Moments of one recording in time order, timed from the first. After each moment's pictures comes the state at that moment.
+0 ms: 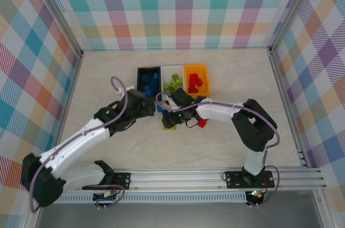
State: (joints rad) left arm -0.67 1.04 0.84 -0.67 -0.35 -0.79; right arm 0.83 1.85 1.16 -0.39 -0.20 0.30
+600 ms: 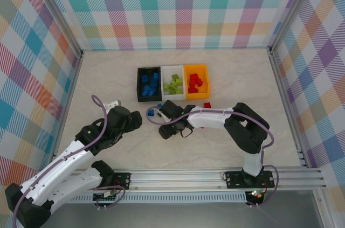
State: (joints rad) left arm -0.67 0.78 0.72 -0.82 -0.39 -0.84; right arm 1.00 1.87 1.15 -0.45 -0.04 0.29
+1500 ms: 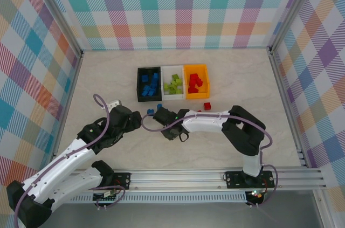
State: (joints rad) left arm -0.66 0.80 0.72 -0.82 -0.41 -0.84; right arm 1.06 1.87 1.18 -0.56 0.17 0.29
